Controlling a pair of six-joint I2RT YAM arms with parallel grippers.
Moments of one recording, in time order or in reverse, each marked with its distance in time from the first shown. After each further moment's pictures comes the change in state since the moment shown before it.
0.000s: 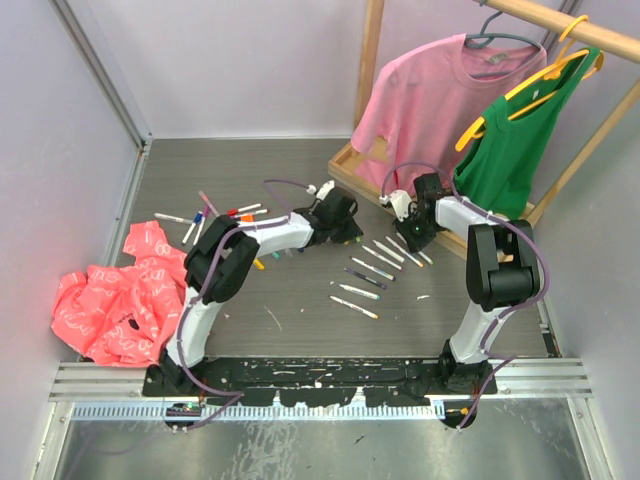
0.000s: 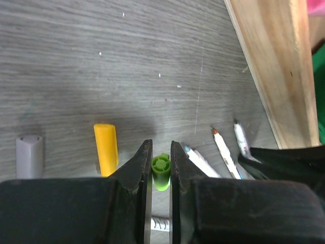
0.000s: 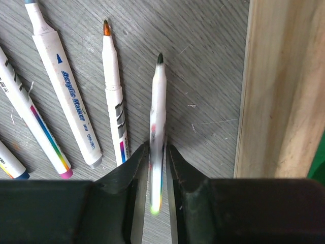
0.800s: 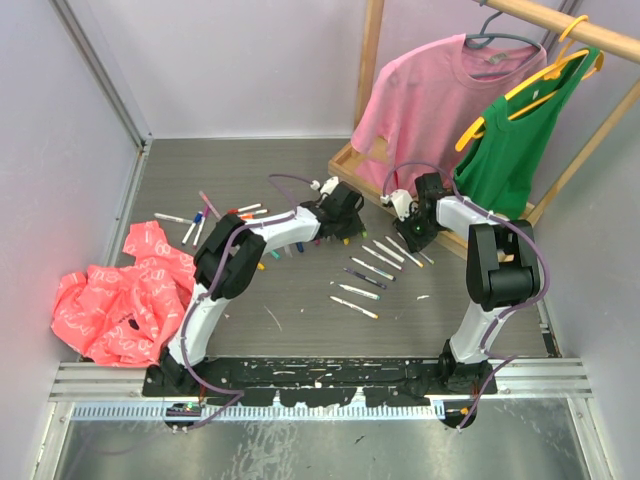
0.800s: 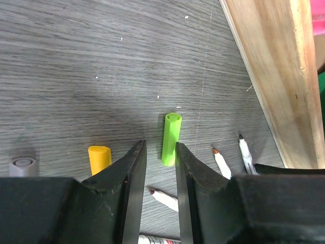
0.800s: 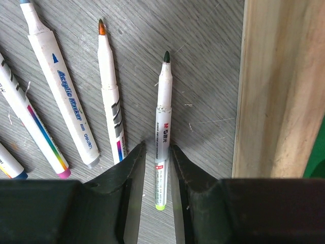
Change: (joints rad) left arm 0.000 0.102 0.175 -0.135 -0.044 0.001; right arm -0.008 0.002 0.003 0.000 -0.004 0.001
